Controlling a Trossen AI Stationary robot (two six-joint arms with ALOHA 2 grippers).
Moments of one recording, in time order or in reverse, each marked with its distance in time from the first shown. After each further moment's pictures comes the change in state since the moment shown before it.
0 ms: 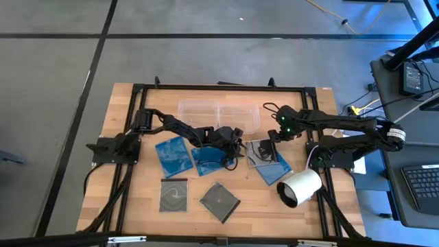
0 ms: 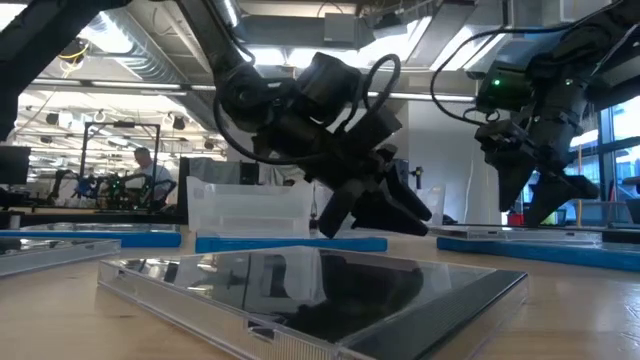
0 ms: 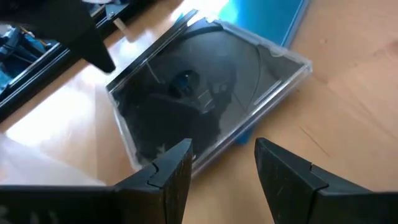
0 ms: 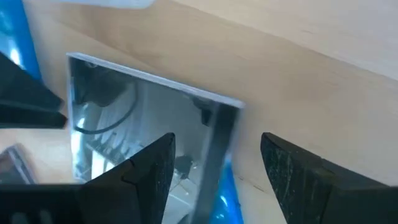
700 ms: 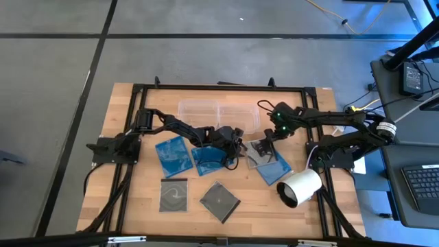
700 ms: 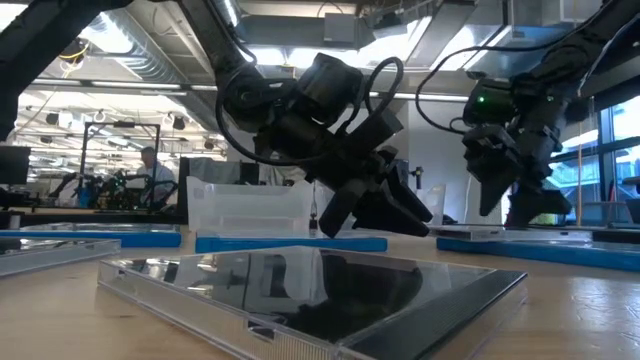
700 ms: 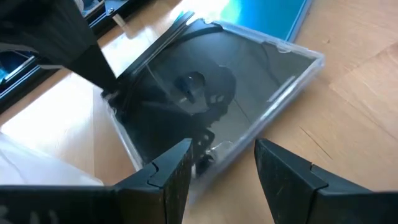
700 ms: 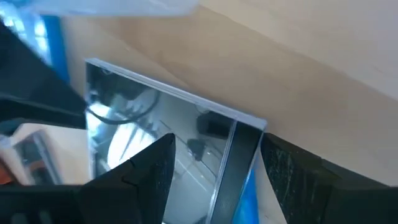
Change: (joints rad) left arm 0.002 0.003 0.007 -0.010 -0.002 -0.019; right arm -0.064 0.140 0.000 0.176 -0.154 -0.127
